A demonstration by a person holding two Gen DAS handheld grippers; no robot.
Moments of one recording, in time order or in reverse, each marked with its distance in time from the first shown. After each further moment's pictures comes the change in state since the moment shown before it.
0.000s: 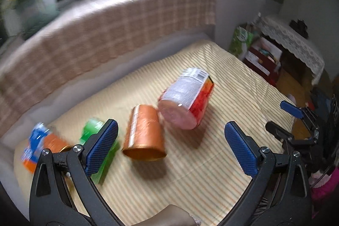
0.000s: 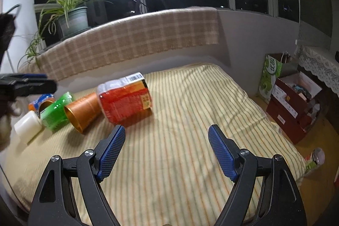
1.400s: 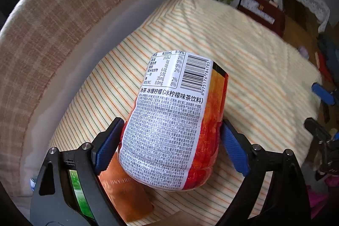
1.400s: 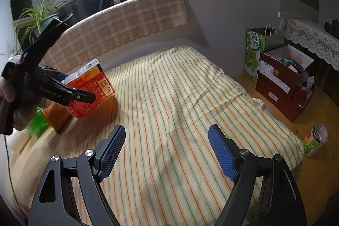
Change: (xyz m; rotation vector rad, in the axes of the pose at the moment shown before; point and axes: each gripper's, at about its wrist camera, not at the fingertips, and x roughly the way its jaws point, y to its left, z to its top) left arm 0.121 -0.052 0.046 0.233 0.292 0.024; right arm 0.016 -0.060 -0.018 0.132 0.047 -0.045
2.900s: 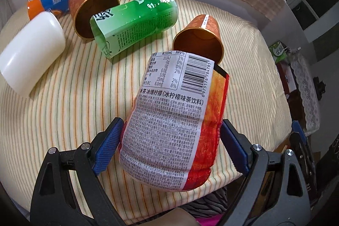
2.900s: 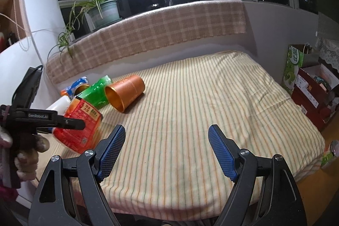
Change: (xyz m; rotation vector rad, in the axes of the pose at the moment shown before) left arm -0.062 0.067 -0.233 -0.842 -0.076 -0.149; right arm -0.050 0.090 -0.026 -0.148 0.016 0.235
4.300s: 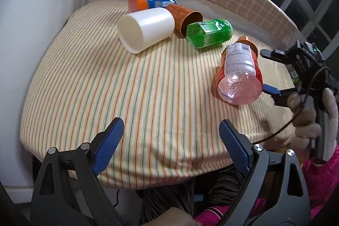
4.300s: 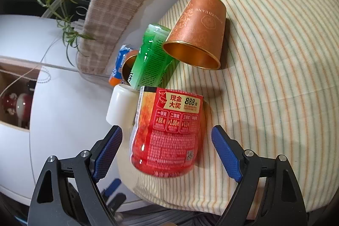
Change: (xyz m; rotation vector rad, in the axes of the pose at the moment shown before) left arm -0.108 0.092 -0.121 -0.111 -0.257 0.163; right arm 0.136 0.071 0.016 0.498 0.577 0.491
